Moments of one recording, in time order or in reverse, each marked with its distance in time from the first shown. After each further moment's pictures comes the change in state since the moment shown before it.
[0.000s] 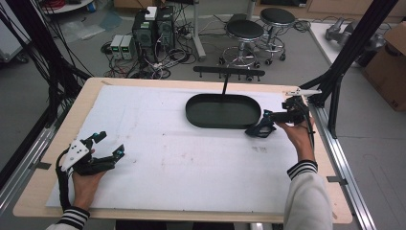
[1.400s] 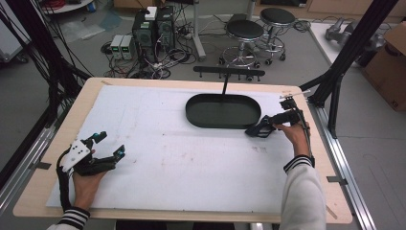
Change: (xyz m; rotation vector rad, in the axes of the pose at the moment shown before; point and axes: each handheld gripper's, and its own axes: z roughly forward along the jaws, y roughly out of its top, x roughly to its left) left arm -0.002 0.000 0.000 0.003 0.005 0.017; right arm -0.026 -0.017 0.046 0.259 0.028 0.124
